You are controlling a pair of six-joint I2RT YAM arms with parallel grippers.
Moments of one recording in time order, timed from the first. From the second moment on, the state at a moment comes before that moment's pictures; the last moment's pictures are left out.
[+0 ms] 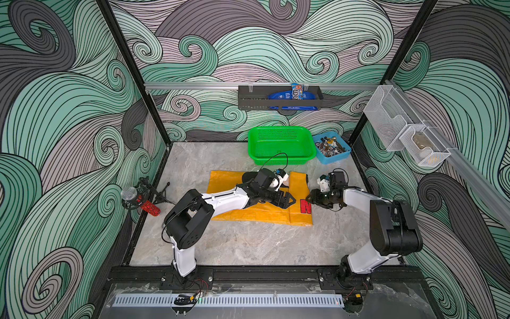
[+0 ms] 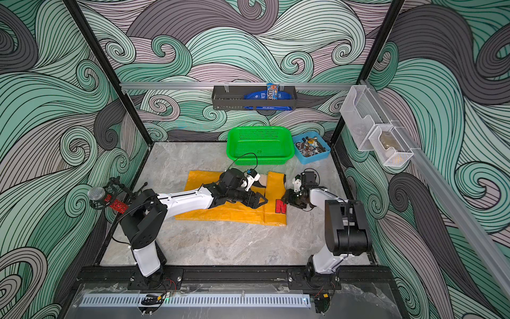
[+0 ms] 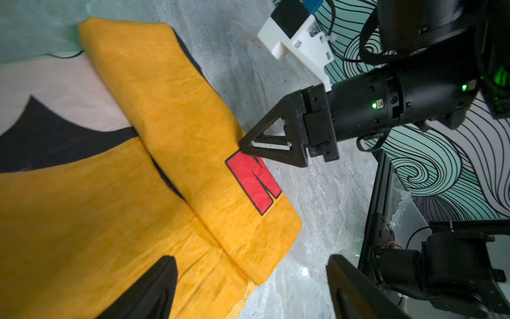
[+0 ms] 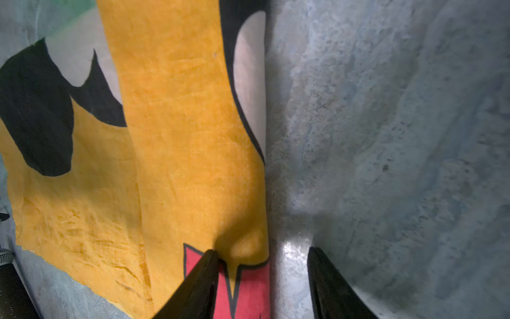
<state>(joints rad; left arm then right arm) -0.78 1.82 1.15 -0.01 0.42 -0.36 -0.01 1.64 0.81 -0.37 -0.38 0.26</state>
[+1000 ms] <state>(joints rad) -0.68 1.72 1.04 -0.04 0.42 -0.35 -0.04 1.53 0.82 -0.48 -0.24 0.27</state>
